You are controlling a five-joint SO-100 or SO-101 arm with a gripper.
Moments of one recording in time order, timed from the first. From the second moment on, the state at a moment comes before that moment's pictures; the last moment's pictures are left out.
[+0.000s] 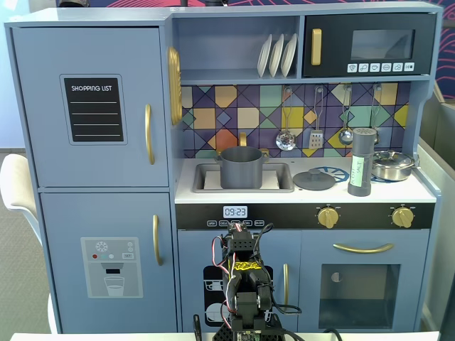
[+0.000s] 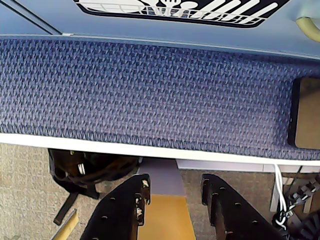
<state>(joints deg) 3.3 184.1 178.4 75.8 -86.9</state>
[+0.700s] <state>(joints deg) 4.0 180.2 172.1 75.8 -88.5</state>
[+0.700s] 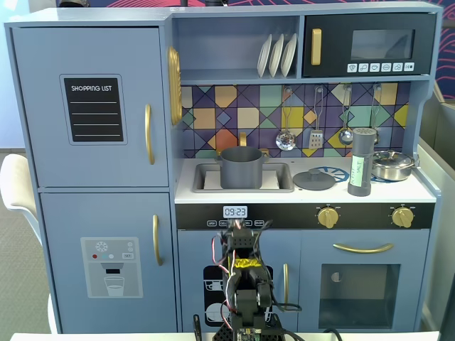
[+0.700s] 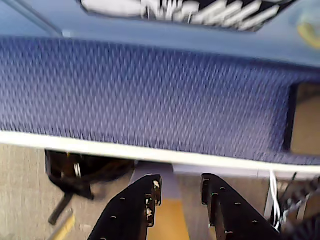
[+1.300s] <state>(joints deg) 44.9 152.8 126.5 70.2 -88.3</state>
